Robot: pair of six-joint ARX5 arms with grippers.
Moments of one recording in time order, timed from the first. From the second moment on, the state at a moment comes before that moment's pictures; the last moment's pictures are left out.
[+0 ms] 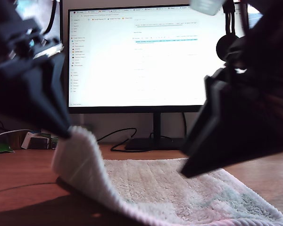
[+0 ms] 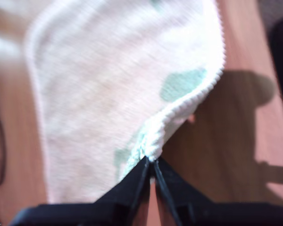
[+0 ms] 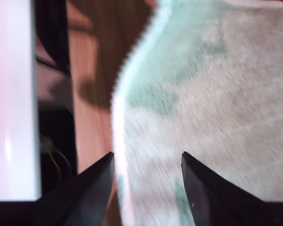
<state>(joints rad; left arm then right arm) -0.91 1.10 0.66 -0.45 -0.04 0.92 0.94 1.12 0.51 -0.20 -0.14 -0.49</state>
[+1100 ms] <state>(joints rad) -0.85 1.10 0.71 -0.45 -0.04 0.92 1.00 1.28 0.51 -0.21 0.02 -0.47</state>
